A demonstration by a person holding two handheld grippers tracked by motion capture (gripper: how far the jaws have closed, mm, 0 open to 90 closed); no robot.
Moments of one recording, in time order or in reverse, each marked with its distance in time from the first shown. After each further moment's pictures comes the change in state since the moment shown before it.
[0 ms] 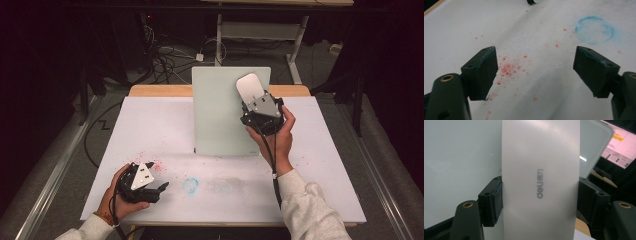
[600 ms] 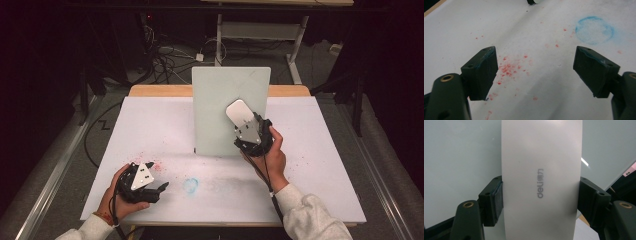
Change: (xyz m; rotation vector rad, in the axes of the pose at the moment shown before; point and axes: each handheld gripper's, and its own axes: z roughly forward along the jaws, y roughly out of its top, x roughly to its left) left arm -0.001 0.000 -0.001 0.002 0.002 0.004; right arm 0.049 -0.050 -0.007 0.064 0.021 -0.198
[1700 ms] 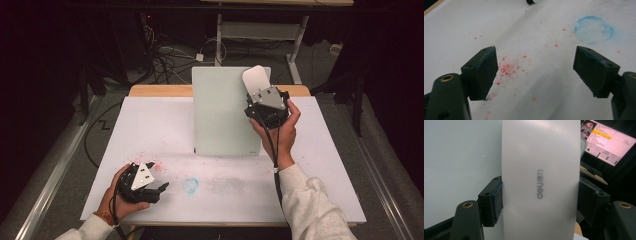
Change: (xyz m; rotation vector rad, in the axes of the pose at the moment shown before) left arm 0.000 0.000 0.001 0.000 -0.006 -0.002; right arm -0.074 0.049 0.004 -0.055 -0.076 0.222
